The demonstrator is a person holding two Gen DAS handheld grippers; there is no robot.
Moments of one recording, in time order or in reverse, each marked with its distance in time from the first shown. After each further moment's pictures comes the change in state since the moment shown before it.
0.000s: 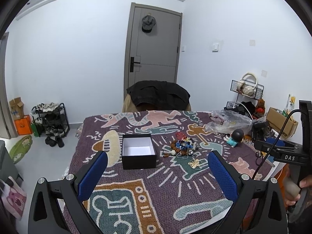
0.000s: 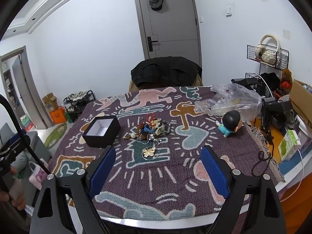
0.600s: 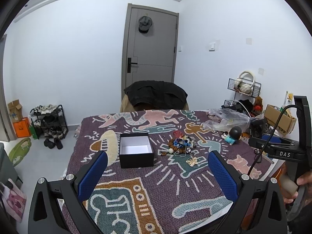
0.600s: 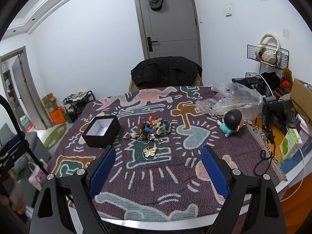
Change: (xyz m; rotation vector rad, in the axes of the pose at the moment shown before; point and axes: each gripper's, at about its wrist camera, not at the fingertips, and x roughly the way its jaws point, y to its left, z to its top) left arm -0.005 -0.007 -0.005 0.023 -0.009 -0.014; right arm 0.004 0.002 -0.003 0.006 -0.008 0.000
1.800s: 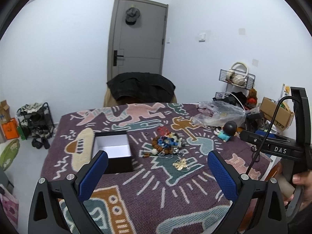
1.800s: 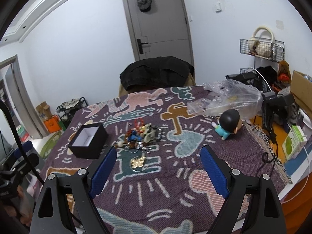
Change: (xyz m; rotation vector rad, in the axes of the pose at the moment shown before) left arm 0.075 -0.031 0.002 0.021 0.061 -0.099; right arm 0.041 -0.031 0.007 0.066 -0.015 -0.038
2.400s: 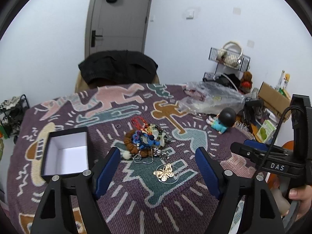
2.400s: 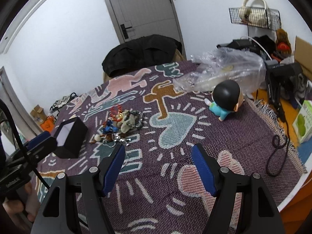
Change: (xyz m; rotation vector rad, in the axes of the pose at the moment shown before) left arm 0.120 -0.023 0.008 0.022 0.165 -0.121; right arm 0.070 -0.046 -0.012 0.120 0.136 -0.010
